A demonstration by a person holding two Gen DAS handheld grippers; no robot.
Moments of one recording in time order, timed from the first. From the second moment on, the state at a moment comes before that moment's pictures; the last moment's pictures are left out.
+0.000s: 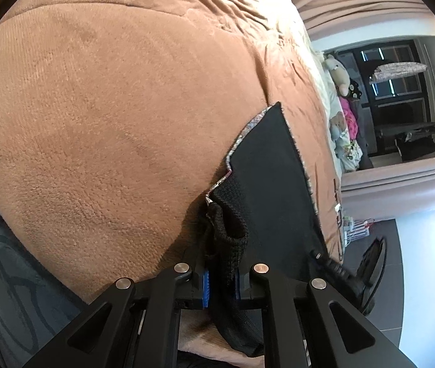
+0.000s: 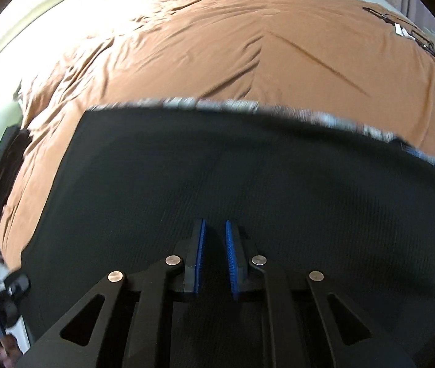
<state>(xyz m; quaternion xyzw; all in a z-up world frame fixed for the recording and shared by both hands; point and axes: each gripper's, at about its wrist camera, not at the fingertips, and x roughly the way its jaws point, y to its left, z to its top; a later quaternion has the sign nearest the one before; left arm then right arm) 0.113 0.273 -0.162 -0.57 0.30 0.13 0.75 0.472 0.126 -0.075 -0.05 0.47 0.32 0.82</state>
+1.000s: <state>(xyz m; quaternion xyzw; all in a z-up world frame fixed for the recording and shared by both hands) 0.133 0.274 -0.166 -0.57 0.31 0.13 0.75 0.363 0.022 -0.084 0.07 0.48 0.36 0.80</state>
